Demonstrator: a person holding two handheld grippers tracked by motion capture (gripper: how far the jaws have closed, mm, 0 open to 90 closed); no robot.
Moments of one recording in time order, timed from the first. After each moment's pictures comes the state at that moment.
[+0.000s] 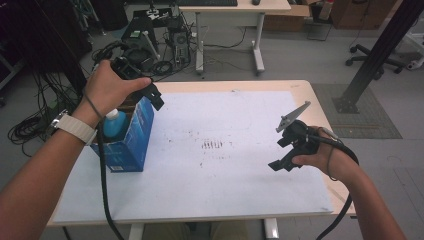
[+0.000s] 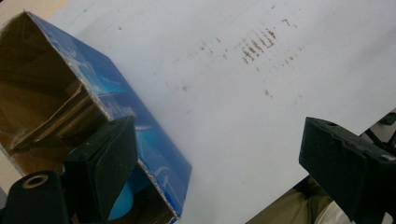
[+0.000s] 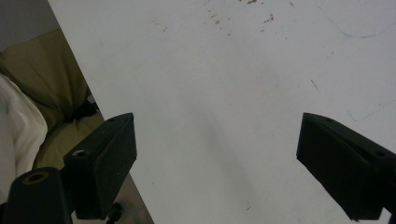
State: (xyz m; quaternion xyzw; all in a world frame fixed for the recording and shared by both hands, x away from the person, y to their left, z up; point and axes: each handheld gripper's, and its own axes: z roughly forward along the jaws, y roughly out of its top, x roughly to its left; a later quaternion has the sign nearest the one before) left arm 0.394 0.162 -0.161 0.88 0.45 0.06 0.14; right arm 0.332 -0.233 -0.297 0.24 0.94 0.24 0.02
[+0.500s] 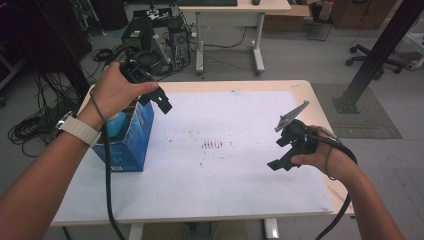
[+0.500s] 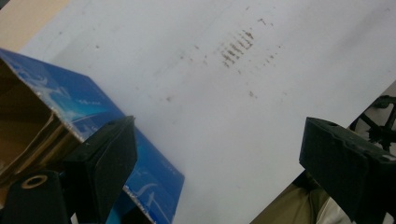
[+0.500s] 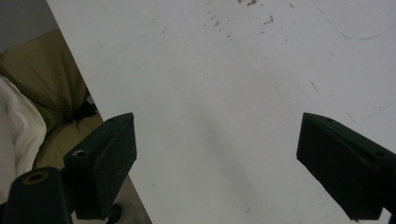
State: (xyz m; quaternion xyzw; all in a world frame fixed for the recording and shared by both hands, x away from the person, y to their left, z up) left arm 0.391 0.141 -0.165 0.91 0.39 0.05 0.15; right arm 0.333 -0.231 -0.297 0.24 0.94 0.24 0.02
